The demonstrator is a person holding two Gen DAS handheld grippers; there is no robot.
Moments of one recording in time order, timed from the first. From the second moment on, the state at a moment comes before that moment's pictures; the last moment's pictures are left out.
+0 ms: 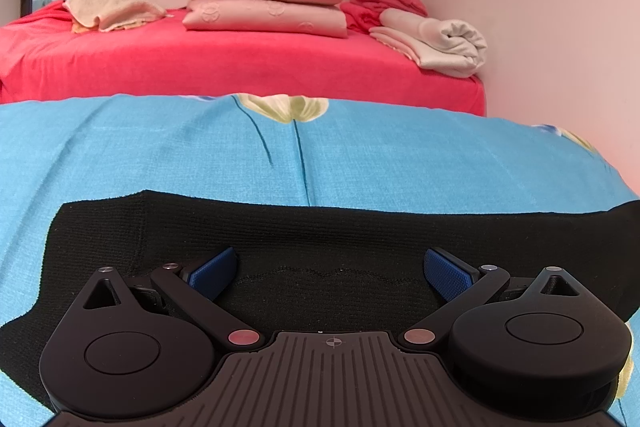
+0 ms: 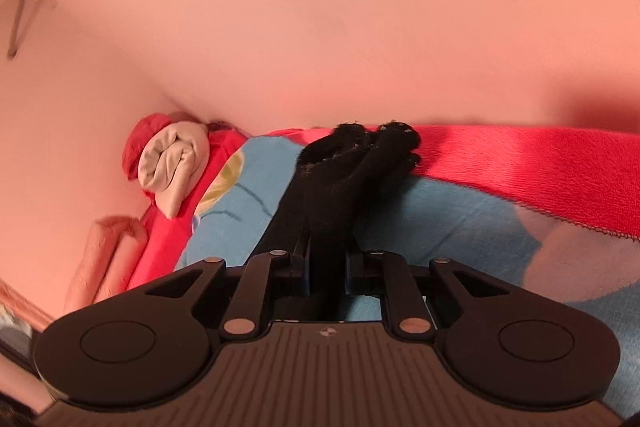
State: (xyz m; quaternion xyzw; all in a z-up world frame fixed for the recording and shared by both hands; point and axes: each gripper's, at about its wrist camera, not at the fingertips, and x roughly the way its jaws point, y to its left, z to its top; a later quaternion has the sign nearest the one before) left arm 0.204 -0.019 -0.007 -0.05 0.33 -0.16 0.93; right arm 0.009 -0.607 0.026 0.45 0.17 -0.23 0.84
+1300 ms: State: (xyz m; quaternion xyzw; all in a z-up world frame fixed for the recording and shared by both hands) left arm 0.200 -0.015 0.006 -0.02 0.32 -0.10 0.94; right arm 0.032 -0.147 0.003 -0.45 0.20 -0.01 0.87
